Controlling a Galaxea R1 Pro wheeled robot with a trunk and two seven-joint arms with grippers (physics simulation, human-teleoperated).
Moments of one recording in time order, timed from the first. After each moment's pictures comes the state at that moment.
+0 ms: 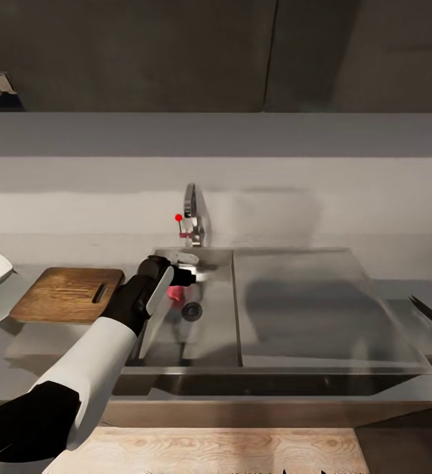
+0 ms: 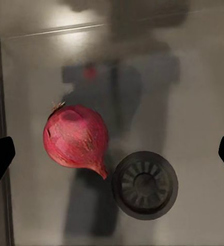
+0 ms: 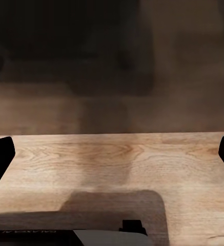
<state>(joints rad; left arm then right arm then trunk) -1.04 -0.12 -0.25 -0.85 0.21 0.90 0.18 0.00 -0.05 0.24 -0.69 -0.20 -0.42 -0.10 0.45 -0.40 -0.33</state>
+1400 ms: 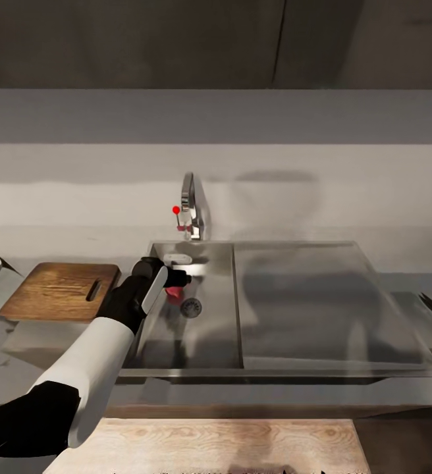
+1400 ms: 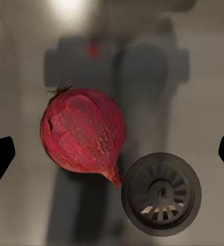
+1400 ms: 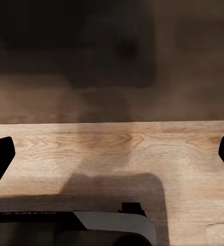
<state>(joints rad) -1.04 -0.12 -0.16 -0.82 0.20 0.89 0.18 0.00 -0.05 0.24 -0.69 -0.20 -0.42 -0.10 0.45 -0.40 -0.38</state>
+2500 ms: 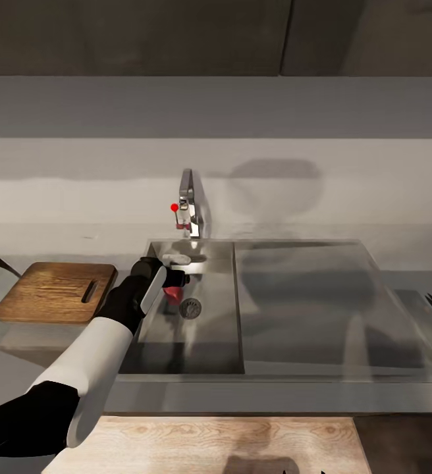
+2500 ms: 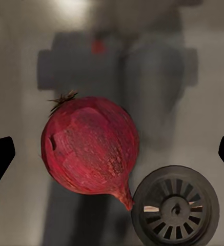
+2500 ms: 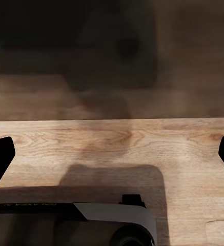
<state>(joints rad) -1.04 -0.11 -0.16 -0.82 0.20 0.89 0.18 0.00 -0.05 0.24 -0.69 -0.20 -0.42 -0.10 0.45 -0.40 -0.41</state>
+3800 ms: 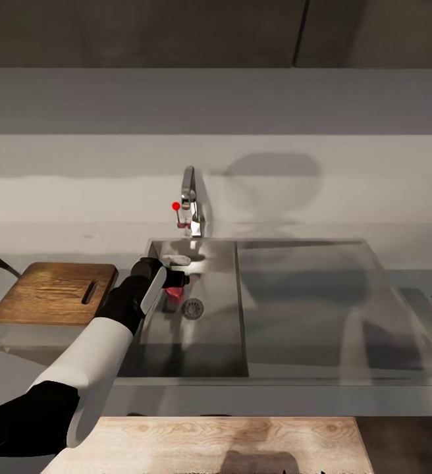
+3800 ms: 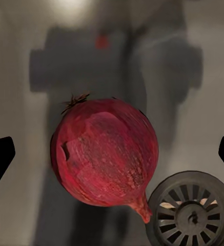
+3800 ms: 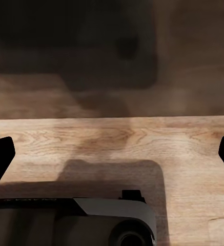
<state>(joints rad) -1.04 -0.11 -0.16 -0.81 0.20 0.89 0.18 0.00 -0.05 0.24 -0.69 -0.20 -0.42 -0.10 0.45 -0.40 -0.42</state>
